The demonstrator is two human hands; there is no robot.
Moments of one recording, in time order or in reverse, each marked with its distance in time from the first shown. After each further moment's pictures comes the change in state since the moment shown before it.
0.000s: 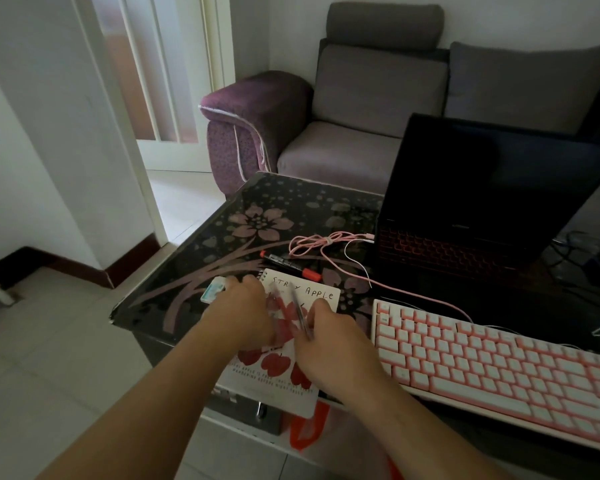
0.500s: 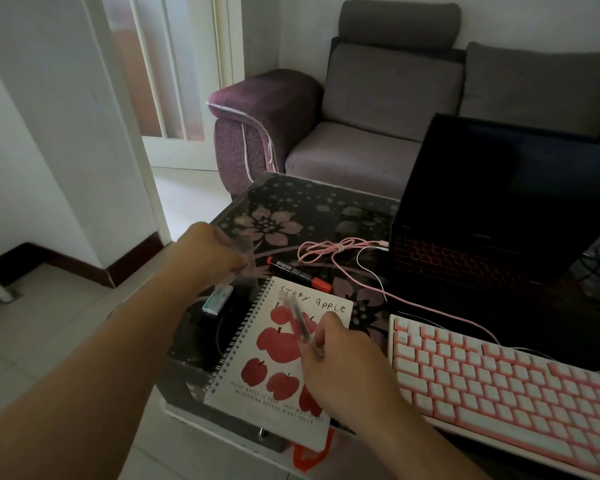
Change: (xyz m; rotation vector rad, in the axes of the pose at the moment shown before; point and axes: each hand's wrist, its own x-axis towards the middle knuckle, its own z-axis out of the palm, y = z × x) left_hand 0.066 -0.041 -0.058 -0.612 0.280 -0.061; right_hand 0.004 -0.003 0.000 -0.053 -0.003 -0.023
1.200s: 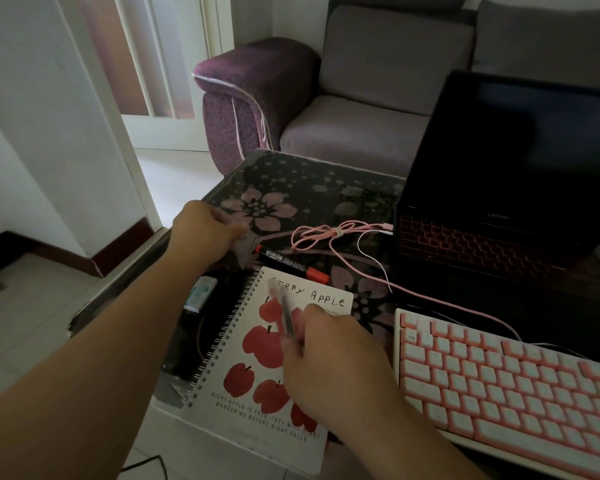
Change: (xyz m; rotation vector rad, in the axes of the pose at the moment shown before) left_hand 0.058 -0.005 0.042 -0.088 0.076 0.053; right_hand 0.020 -0.003 0.006 -0.087 -0.006 -0.057
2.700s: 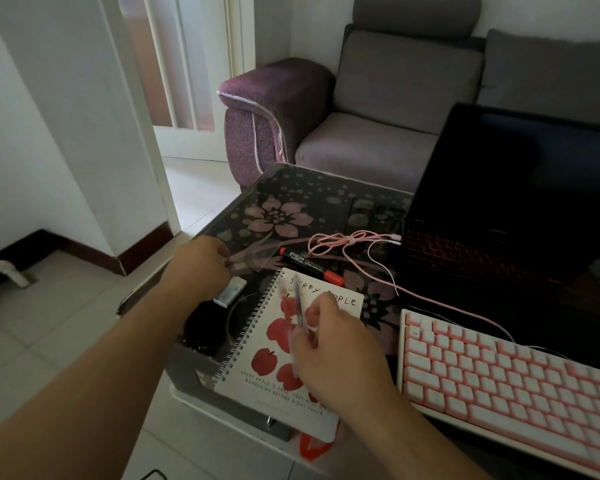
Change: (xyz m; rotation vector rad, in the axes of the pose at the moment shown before) left_hand -0.036 -0.046 -0.039 0.491 -0.037 0.085; right_hand -0.009 -0.010 0.007 0.110 0.096 0.003
